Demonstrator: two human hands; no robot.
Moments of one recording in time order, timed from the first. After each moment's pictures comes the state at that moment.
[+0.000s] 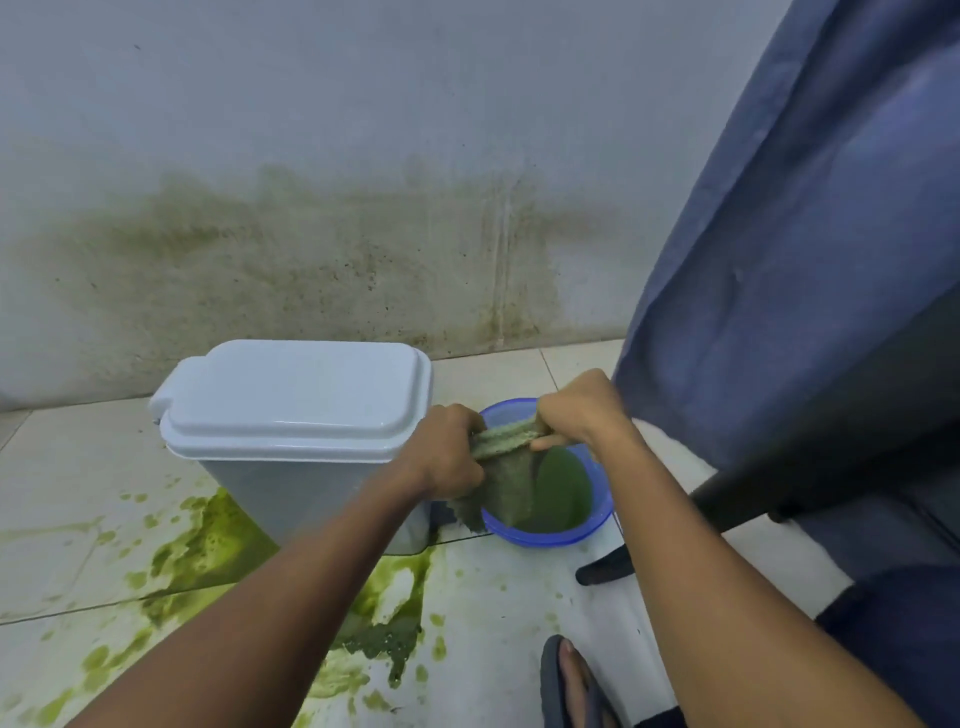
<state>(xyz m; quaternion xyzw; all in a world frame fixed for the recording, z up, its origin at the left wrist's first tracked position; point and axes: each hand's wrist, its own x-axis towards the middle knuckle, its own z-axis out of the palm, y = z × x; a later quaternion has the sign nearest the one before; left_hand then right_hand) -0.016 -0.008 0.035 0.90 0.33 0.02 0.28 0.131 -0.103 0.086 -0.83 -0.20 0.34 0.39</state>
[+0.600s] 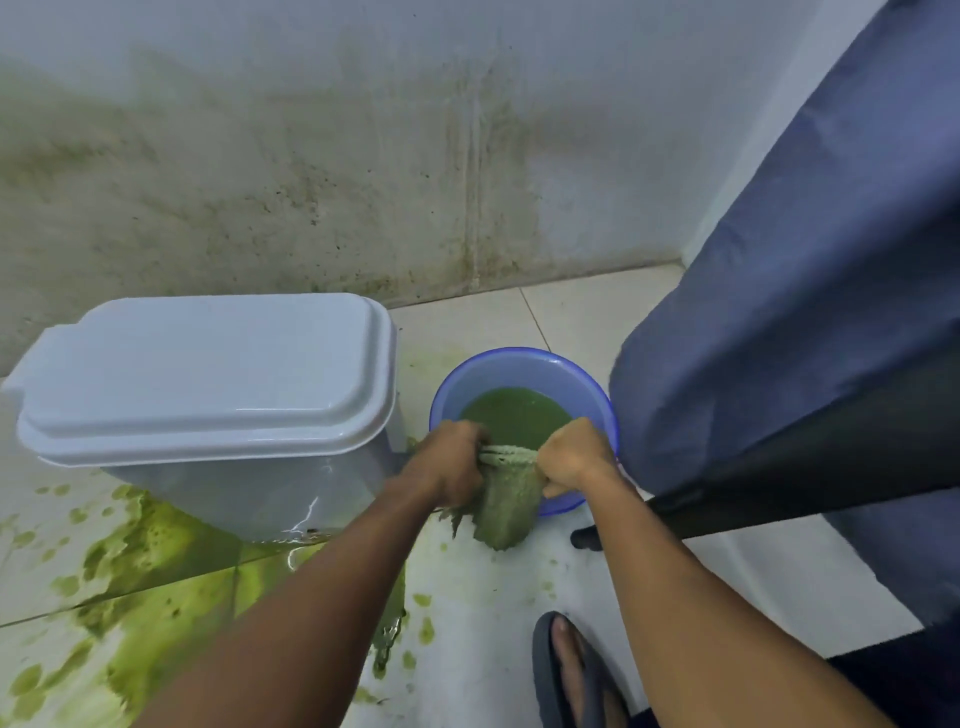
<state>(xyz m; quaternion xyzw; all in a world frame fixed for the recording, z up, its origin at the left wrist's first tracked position) 0.028 0.015 -0.100 0.90 0.31 -0.07 0.29 0.156 -0.105 -0.065 -0.89 -0.17 0.36 0.20</state>
